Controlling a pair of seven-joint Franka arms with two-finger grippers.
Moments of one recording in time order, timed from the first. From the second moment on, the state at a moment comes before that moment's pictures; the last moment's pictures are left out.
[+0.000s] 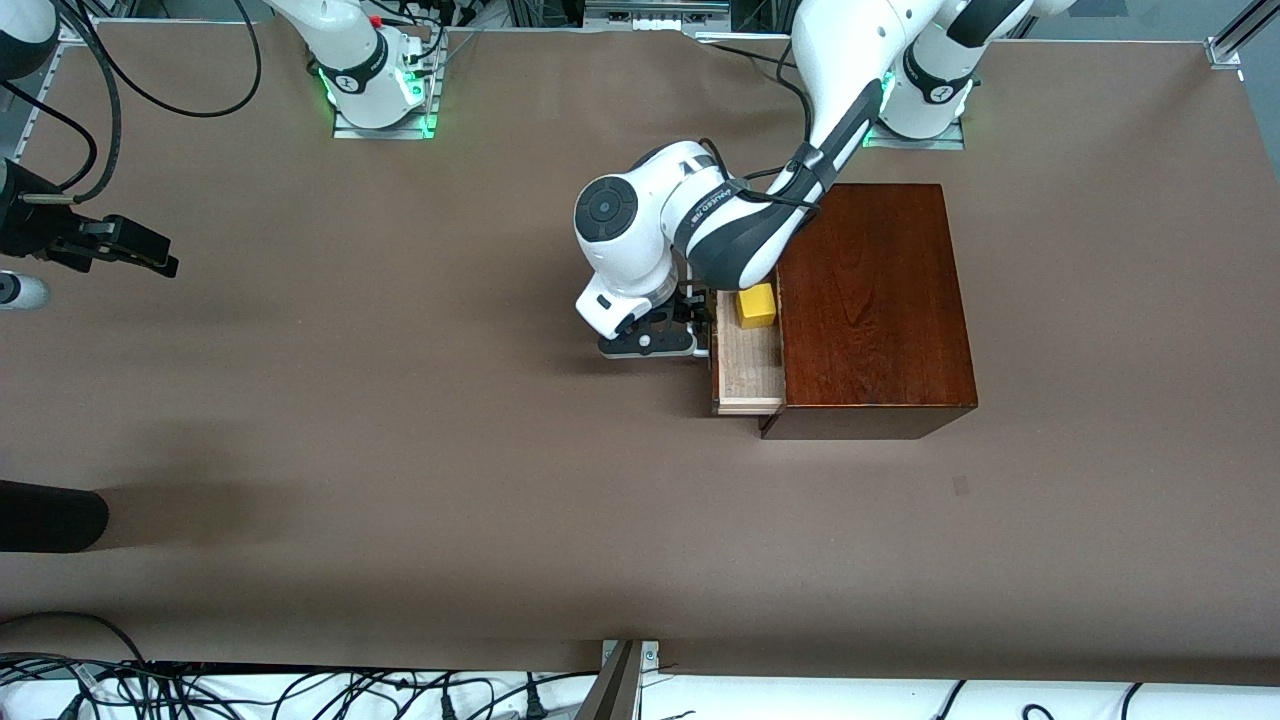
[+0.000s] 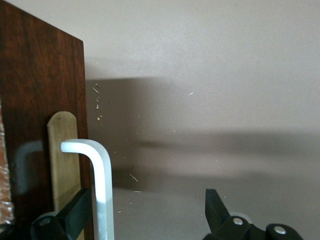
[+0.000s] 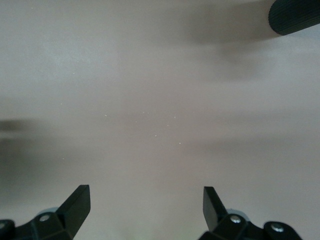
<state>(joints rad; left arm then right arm) -0.62 0.79 -0.24 -1.24 0.27 1.83 -0.92 0.11 0.11 -0.13 -1.51 0.01 1.54 0.03</state>
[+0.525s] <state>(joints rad) -0.64 0.79 -0.23 -1.24 0.26 1.83 -0.97 0.11 0.11 -0.13 -1.51 0.01 1.54 0.03</state>
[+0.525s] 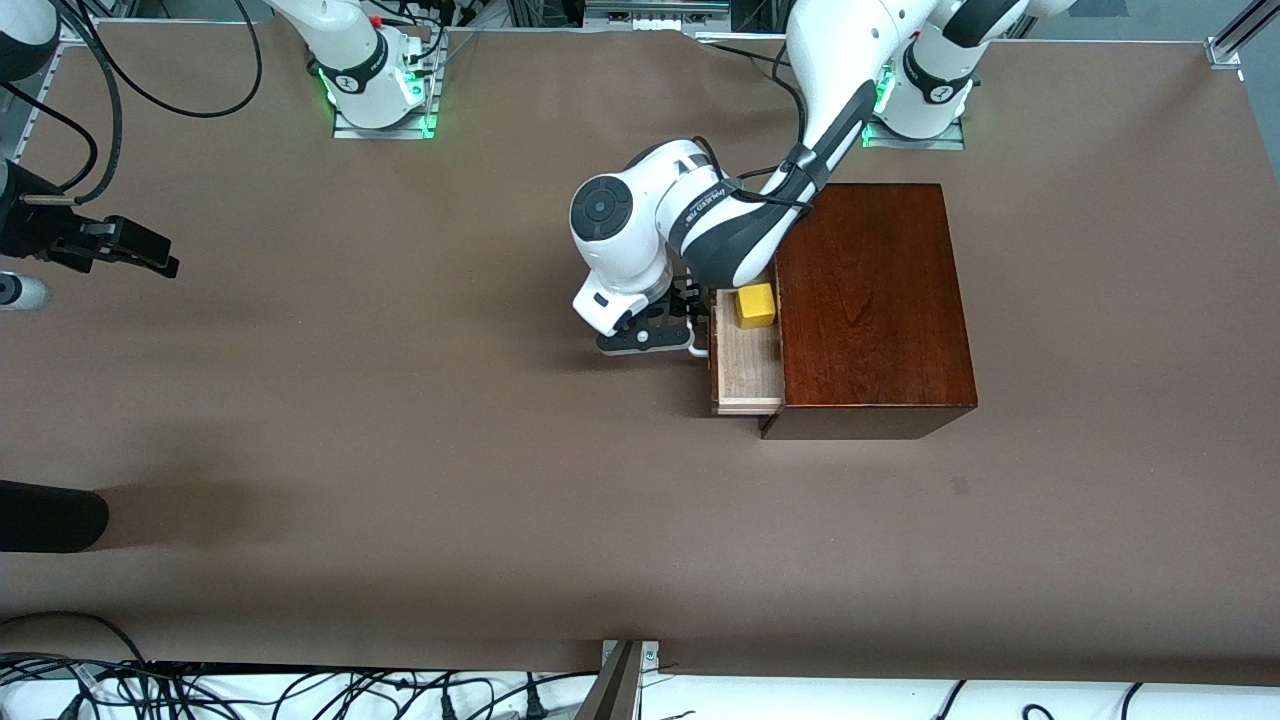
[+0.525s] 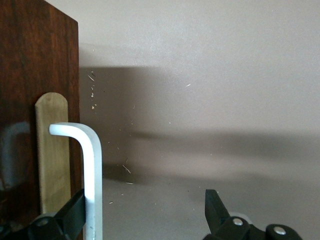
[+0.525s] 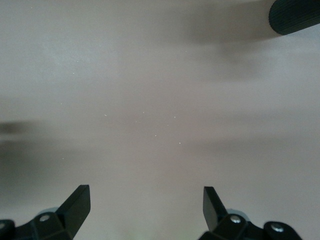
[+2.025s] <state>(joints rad) -0.64 0.75 -0.25 -1.12 0.17 1.79 -1.05 0.11 0.11 -0.13 -1.51 0.01 1.54 0.03</state>
